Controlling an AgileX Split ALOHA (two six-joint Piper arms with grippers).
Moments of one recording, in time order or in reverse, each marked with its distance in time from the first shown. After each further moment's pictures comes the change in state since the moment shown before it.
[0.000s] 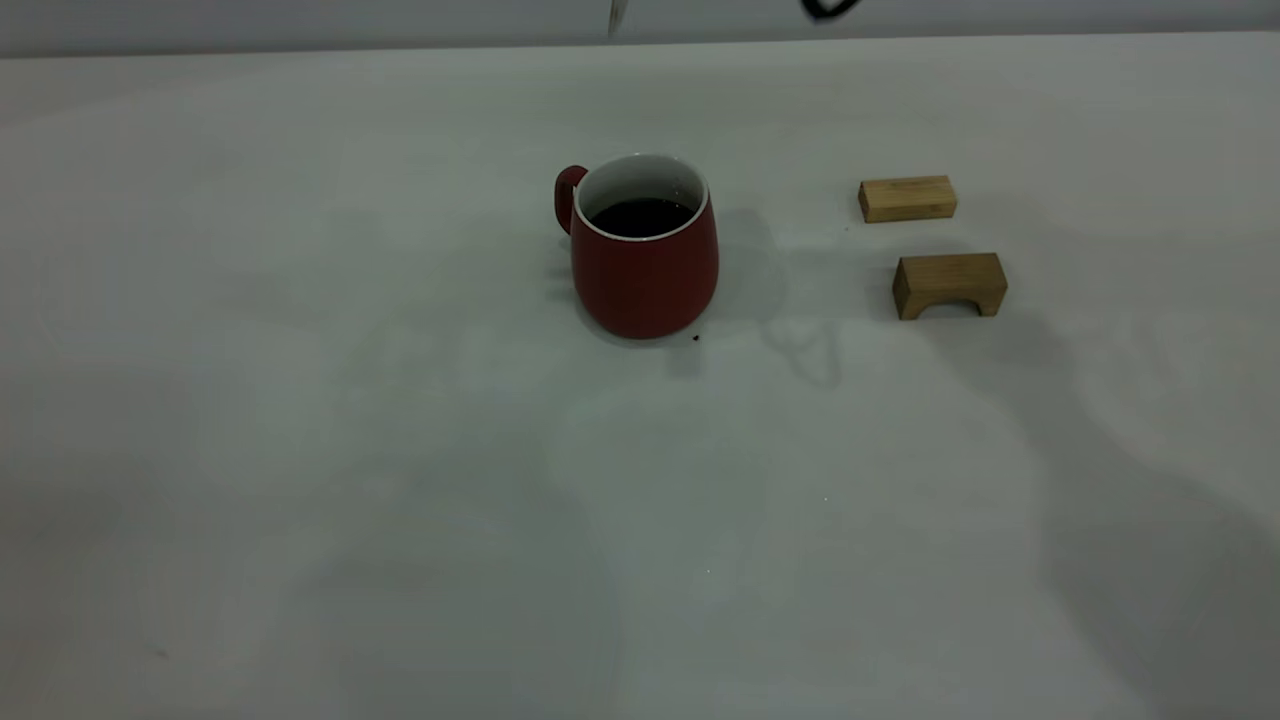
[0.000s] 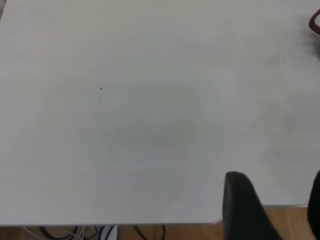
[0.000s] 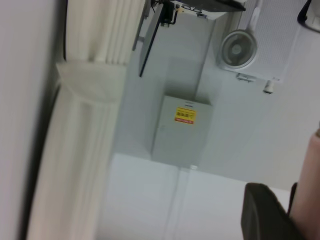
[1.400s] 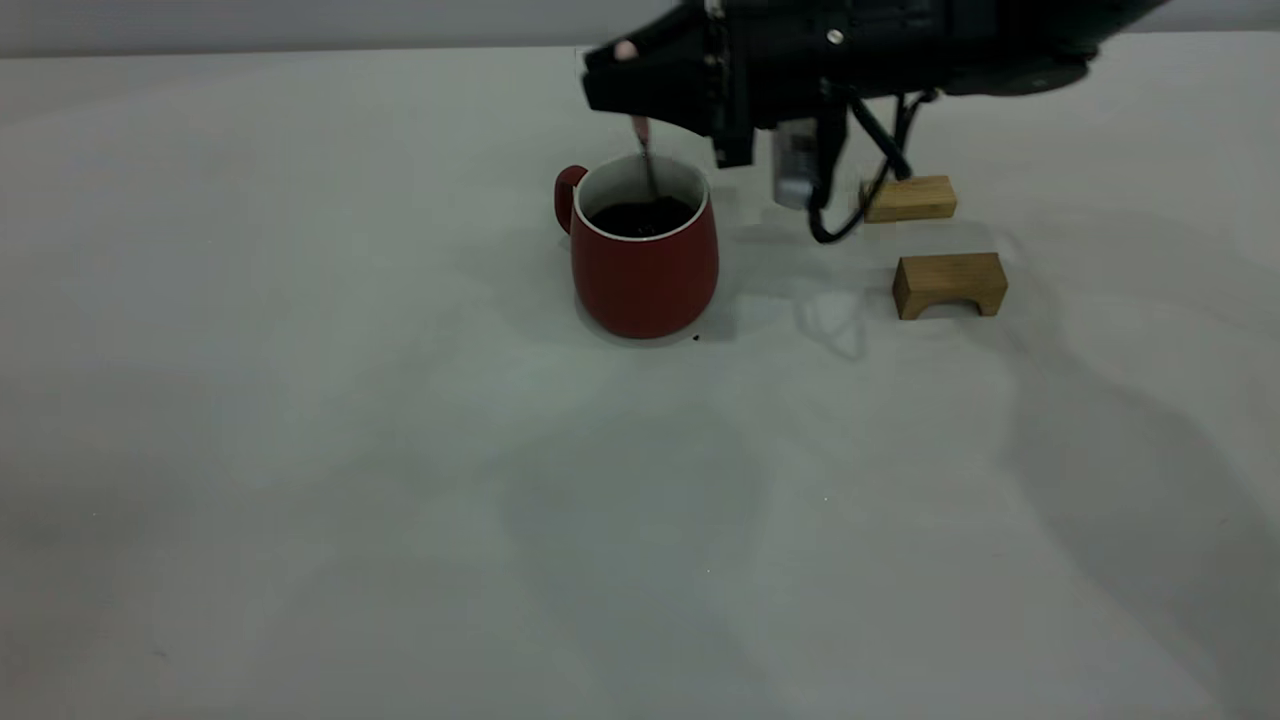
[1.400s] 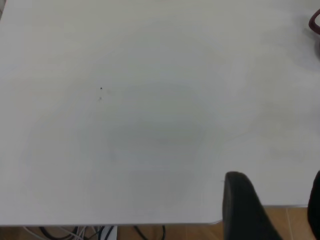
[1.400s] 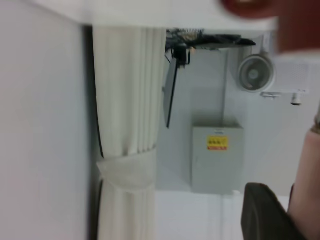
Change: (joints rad) left arm 0.000 0.000 0.000 0.000 0.000 0.000; right arm -0.065 0.361 -0.165 0.008 0.004 0.007
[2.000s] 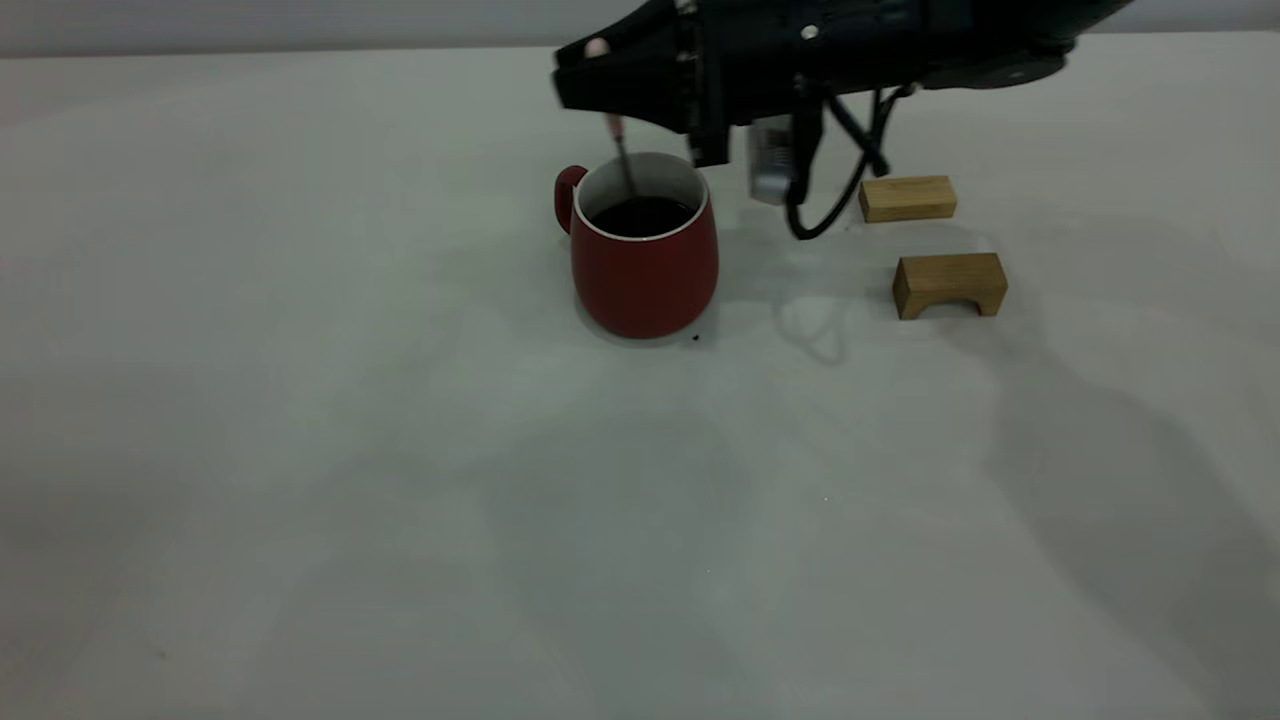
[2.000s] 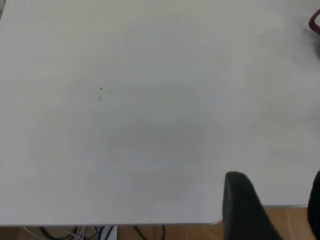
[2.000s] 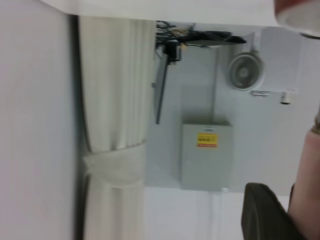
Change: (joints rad) left arm 0.000 0.000 0.000 0.000 0.000 0.001; right arm 0.018 -0.002 -0.026 -0.001 0.001 -0.003
